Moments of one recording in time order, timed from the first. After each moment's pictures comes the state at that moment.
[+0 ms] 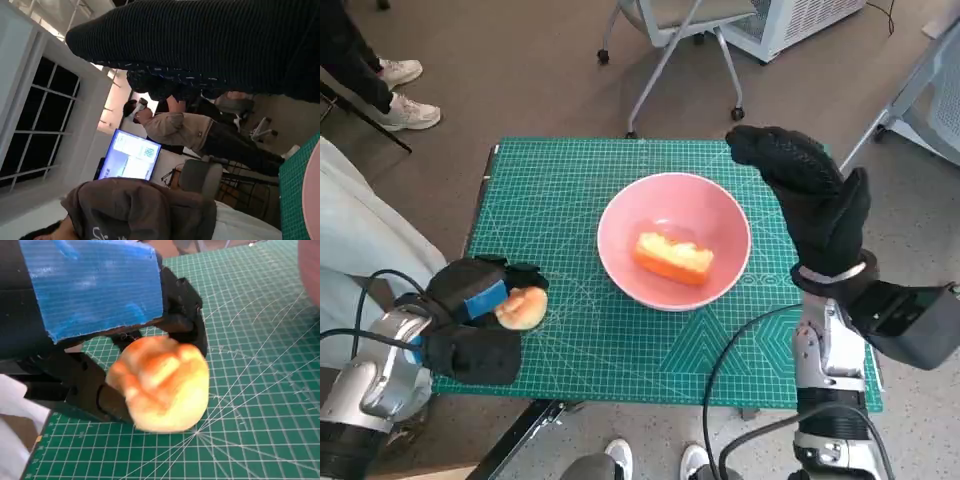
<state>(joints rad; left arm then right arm) -0.26 0.80 -0.20 0.21 0.58 -0.20 -0.35 -0.58 -0.09 -0.14 0.33 0.39 -0.52 0.60</state>
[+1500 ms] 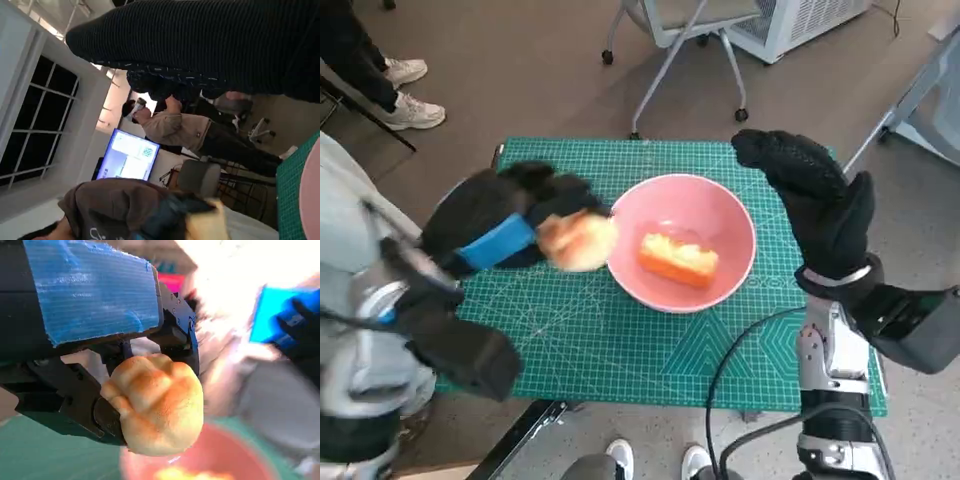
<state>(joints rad) -0.51 0.60 -0.09 -0.21 0.40 -0.19 -0.37 -0.57 -0.11 -0.15 0.35 0.39 -0.54 0.61</state>
